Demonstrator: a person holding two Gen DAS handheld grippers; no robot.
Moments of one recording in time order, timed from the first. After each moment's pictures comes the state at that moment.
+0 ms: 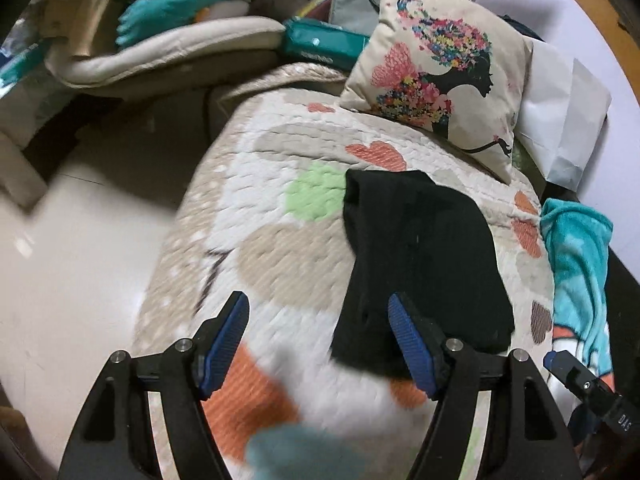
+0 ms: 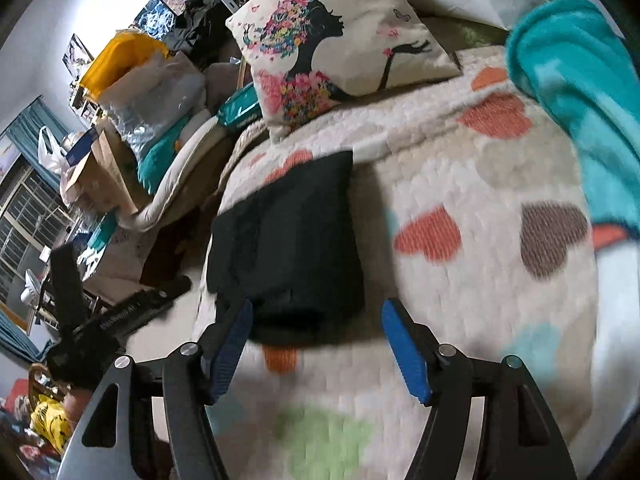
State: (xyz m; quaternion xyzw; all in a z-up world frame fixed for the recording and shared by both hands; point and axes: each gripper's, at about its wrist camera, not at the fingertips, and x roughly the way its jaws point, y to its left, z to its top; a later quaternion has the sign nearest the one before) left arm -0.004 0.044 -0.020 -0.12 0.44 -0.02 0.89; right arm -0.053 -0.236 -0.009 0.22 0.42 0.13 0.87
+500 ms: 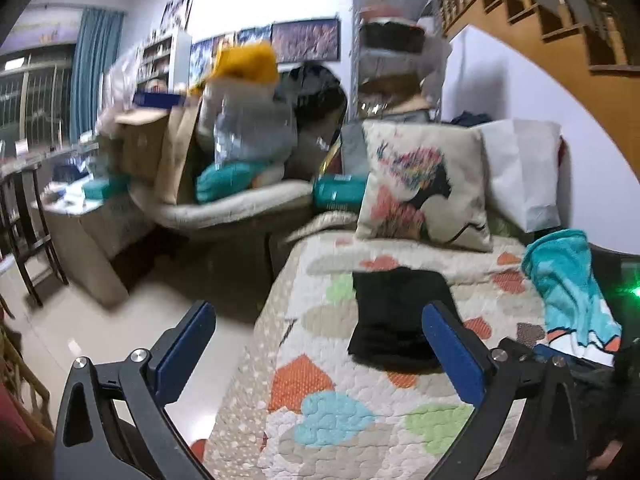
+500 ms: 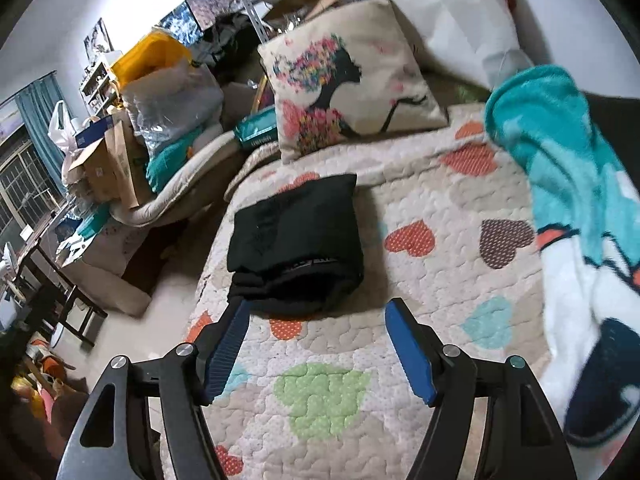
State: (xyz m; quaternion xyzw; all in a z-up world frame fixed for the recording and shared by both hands) left arm -0.194 -0.004 0.092 -0.02 0.20 0.07 0.98; right arm -0.135 -0.213 0.031 0.15 0.35 0.09 0.92
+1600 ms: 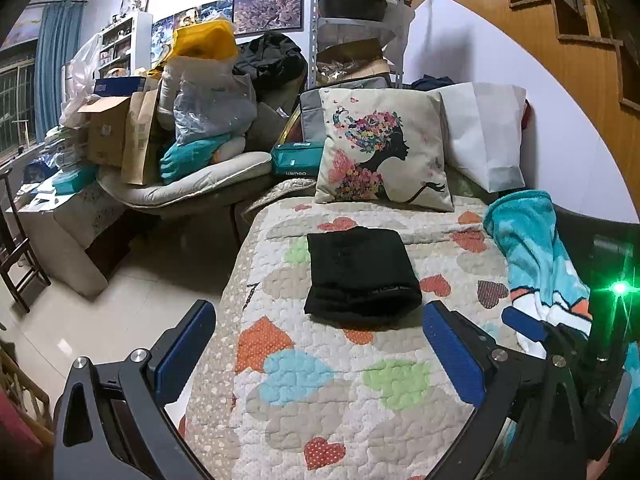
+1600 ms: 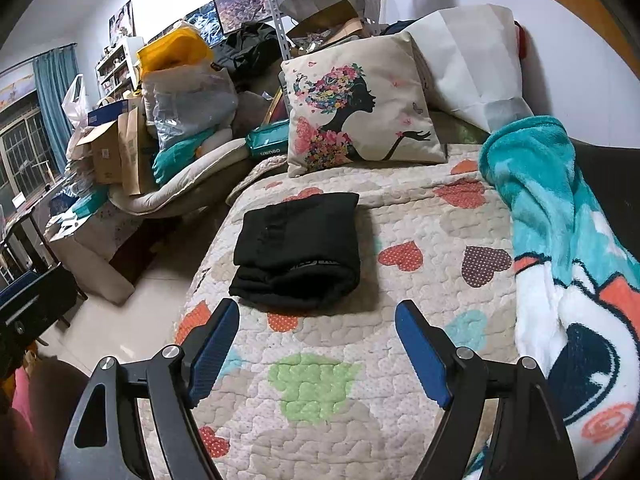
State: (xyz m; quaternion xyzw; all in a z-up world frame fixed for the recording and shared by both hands) left arm -0.203 -0.037 0.090 -0.01 0.27 0.01 0.96; right arm -0.164 -0.197 0.042 0.08 0.31 0.08 0.94
